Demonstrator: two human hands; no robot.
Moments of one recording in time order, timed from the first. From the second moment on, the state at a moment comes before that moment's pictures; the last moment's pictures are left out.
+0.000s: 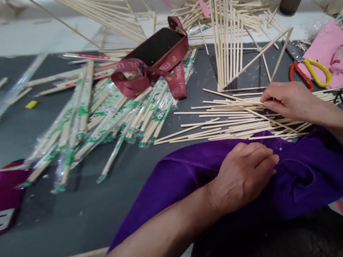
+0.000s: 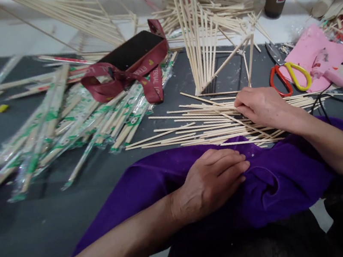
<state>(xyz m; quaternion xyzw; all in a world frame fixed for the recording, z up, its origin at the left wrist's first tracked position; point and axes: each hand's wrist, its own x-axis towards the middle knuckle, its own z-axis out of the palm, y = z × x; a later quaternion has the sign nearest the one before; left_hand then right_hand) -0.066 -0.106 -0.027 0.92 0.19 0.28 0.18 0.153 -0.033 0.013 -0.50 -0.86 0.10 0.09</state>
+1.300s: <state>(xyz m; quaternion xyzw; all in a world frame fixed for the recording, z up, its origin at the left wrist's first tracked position) -0.069 -0.019 0.027 0.35 0.46 0.51 0.64 0.121 -0.065 0.026 -0.45 -0.59 0.58 0.33</state>
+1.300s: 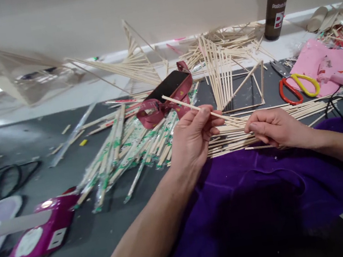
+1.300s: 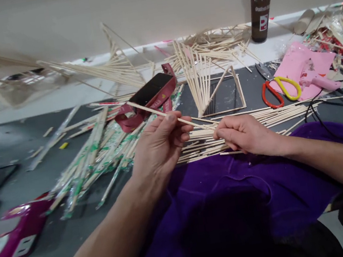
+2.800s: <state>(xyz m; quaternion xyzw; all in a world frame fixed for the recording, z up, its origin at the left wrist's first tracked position) -0.011 0.038 0.070 0.50 0.35 0.42 0.68 0.156 0.063 0.085 -0.39 -0.57 0.55 0.47</state>
